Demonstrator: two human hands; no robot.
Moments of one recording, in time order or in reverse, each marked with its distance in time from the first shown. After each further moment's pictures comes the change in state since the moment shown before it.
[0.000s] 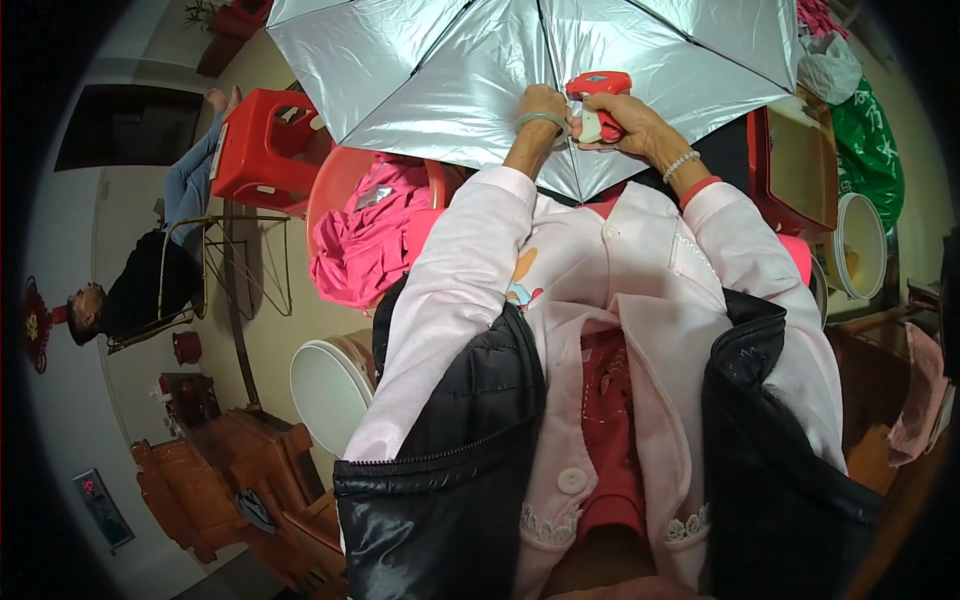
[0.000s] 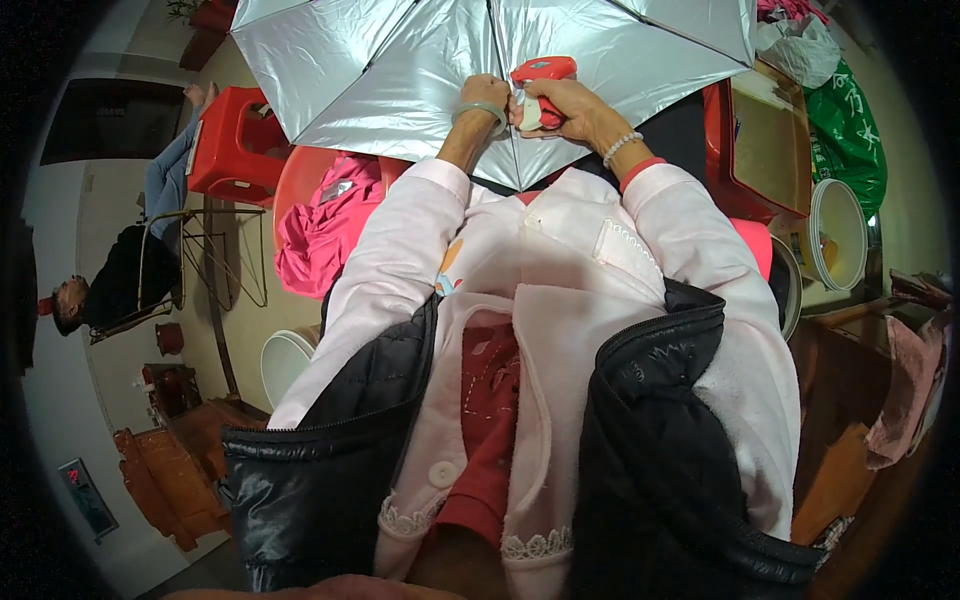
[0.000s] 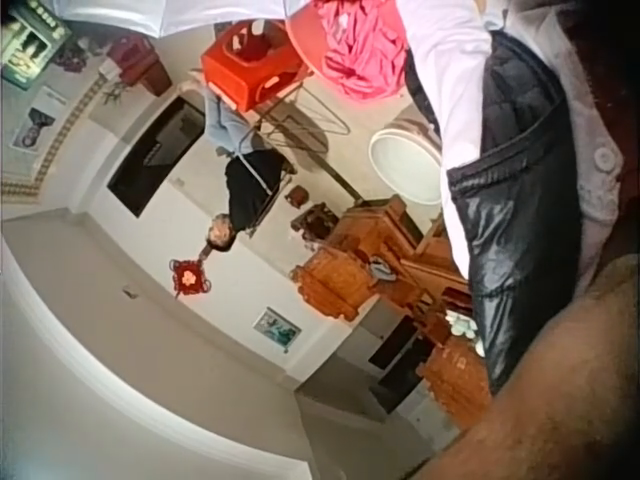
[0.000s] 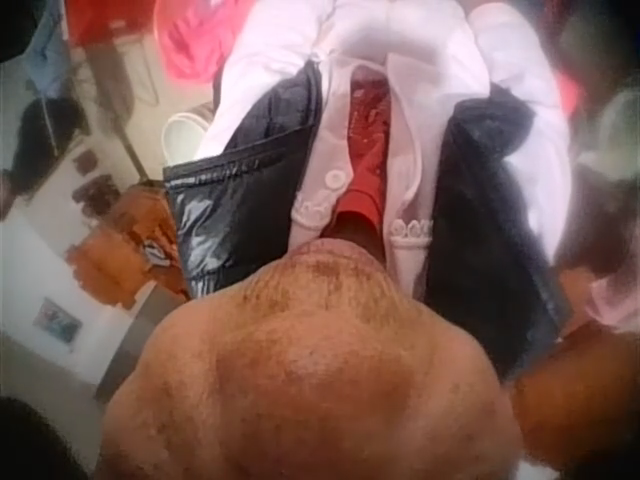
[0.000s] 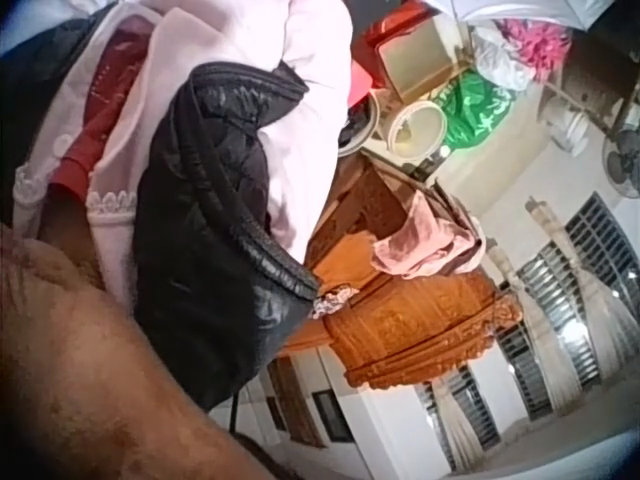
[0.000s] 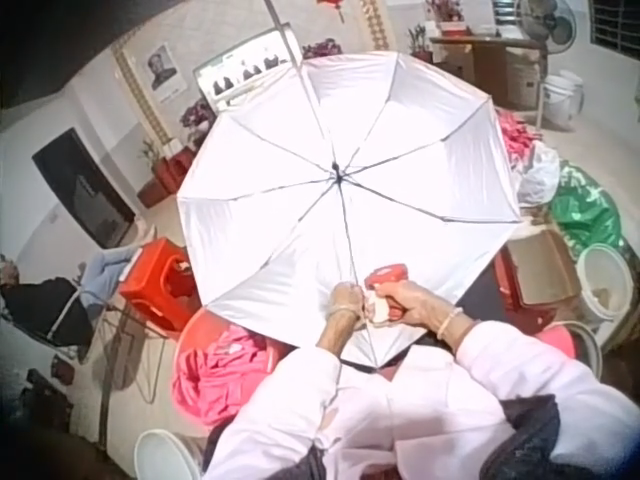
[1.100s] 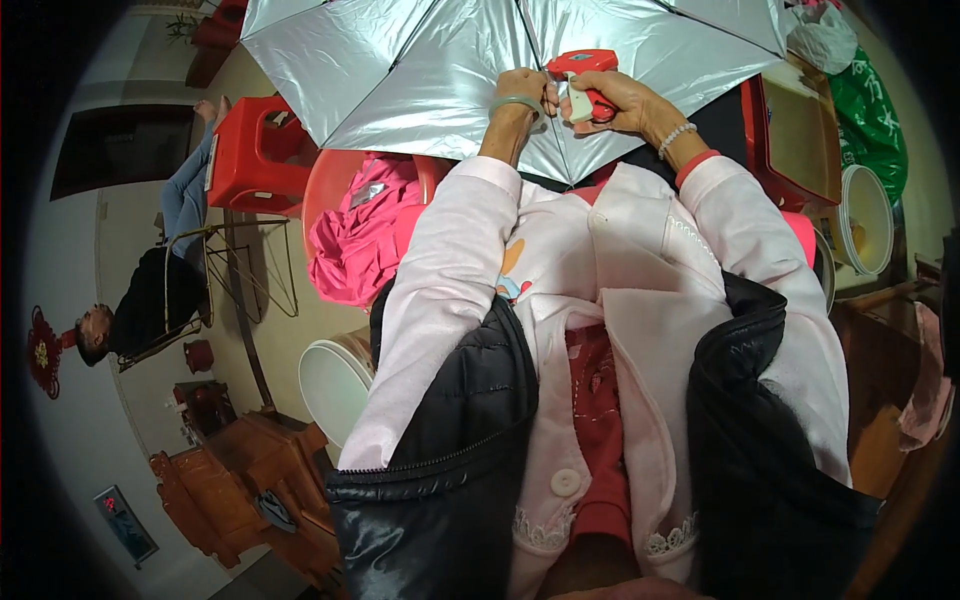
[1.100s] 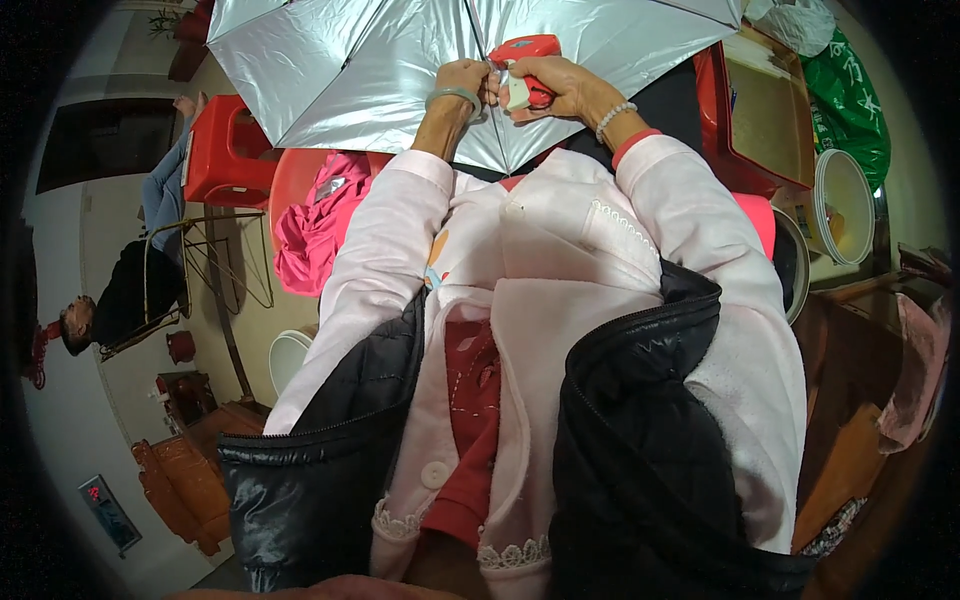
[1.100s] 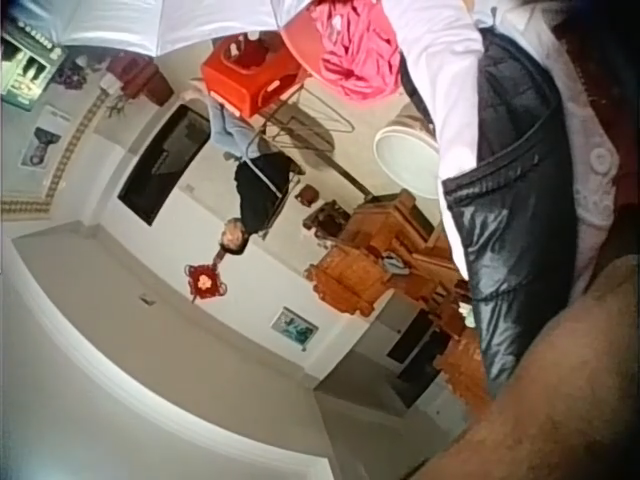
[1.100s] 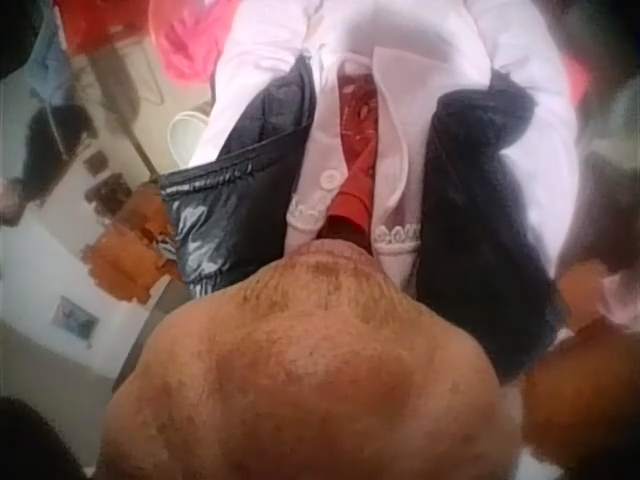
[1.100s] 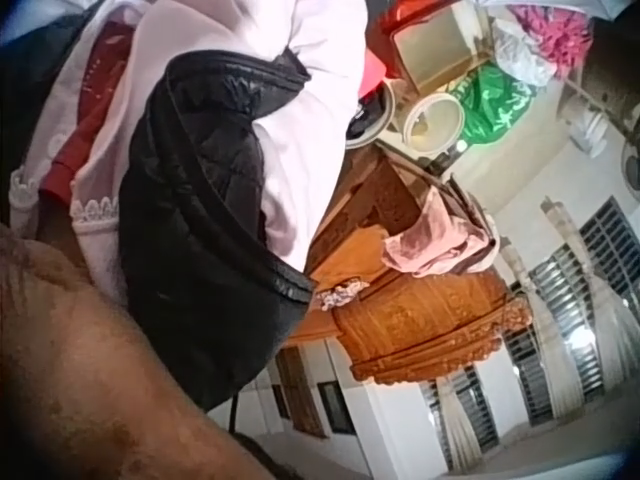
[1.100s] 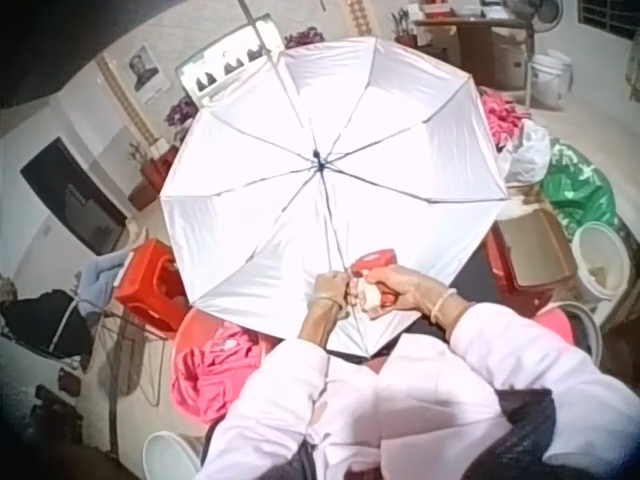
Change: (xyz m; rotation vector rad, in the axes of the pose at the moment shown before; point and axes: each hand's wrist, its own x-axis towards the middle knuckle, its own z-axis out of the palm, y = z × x) left_hand -0.018 0.004 -0.011 -0.940 -0.090 -0.085; right_hand -0.001 -0.002 -0.012 -0.053 -0.125 0.046
